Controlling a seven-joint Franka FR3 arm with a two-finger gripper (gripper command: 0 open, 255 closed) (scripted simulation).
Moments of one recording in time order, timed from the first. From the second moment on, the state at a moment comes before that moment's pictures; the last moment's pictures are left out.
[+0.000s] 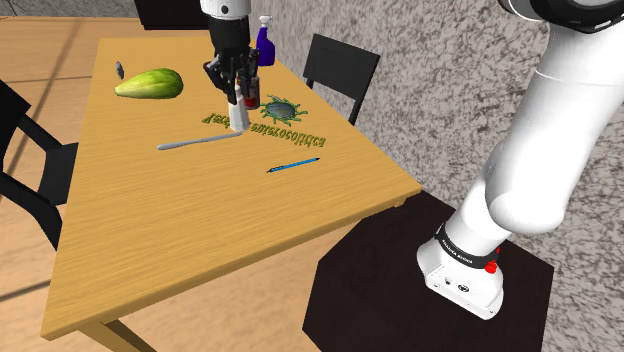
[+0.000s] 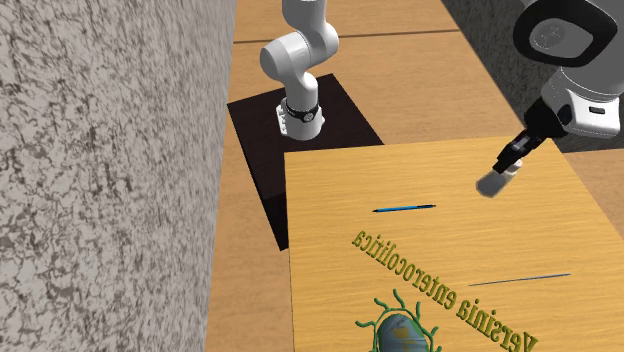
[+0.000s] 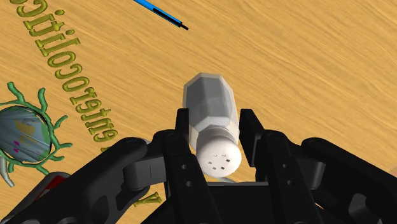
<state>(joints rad) 0.20 0.18 0.27 -1.65 -0.13 1.82 0.33</state>
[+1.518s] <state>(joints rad) 0.20 0.25 0.26 -1.87 -0.16 2.11 0.37</state>
